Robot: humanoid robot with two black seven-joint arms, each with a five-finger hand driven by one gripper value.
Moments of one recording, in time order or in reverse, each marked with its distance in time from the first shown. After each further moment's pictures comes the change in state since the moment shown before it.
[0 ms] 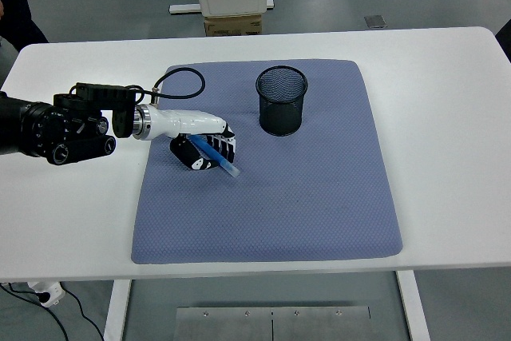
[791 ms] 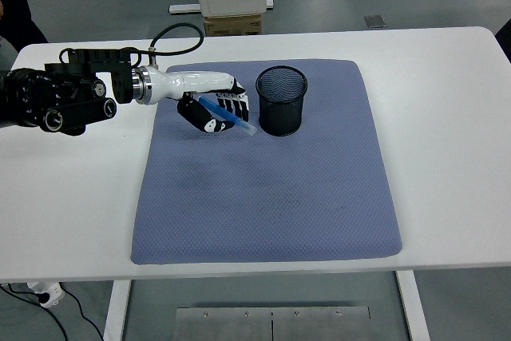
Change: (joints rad) left arm -0.076 0.036 -0.114 -0.002 -0.095 -0.091 -0.006; right arm 0.000 0.000 0.000 0.000 0.000 0.000 0.000
